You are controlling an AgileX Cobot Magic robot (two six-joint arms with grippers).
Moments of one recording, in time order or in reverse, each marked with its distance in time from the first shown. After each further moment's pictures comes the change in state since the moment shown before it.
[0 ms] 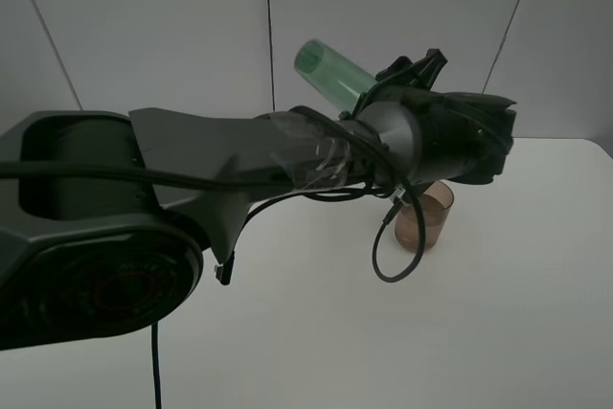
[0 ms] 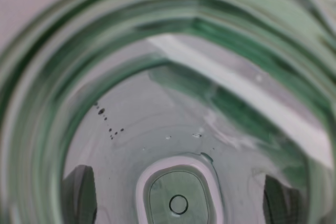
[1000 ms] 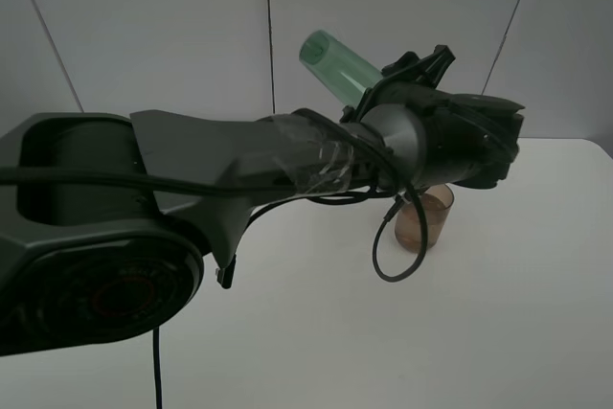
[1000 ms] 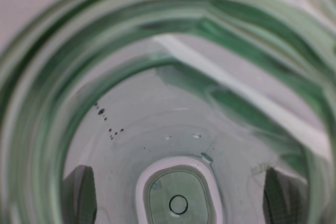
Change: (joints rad) left arm -0.011 0.000 0.000 0.041 0.000 0.000; right arm 0.000 0.000 0.000 0.000 0.000 0.000
